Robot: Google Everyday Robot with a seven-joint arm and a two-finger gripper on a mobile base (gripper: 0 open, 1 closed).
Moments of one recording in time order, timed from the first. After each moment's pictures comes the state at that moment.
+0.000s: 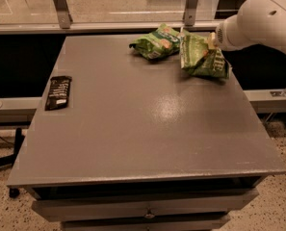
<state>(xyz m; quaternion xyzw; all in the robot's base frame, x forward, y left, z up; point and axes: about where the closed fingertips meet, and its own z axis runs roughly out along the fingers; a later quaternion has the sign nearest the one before) 0.730 -0.236 0.899 -0.10 0.89 0.00 0.44</state>
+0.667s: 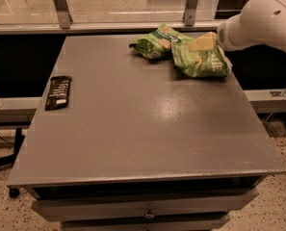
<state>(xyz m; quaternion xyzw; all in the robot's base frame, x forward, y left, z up) 0.728 -0.237 0.901 -0.10 0.89 0.00 0.44</state>
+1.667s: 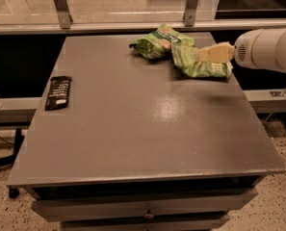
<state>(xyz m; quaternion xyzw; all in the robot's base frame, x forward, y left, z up) 0.658 -0.236 0.925 -0.14 0.84 0.04 0.53</state>
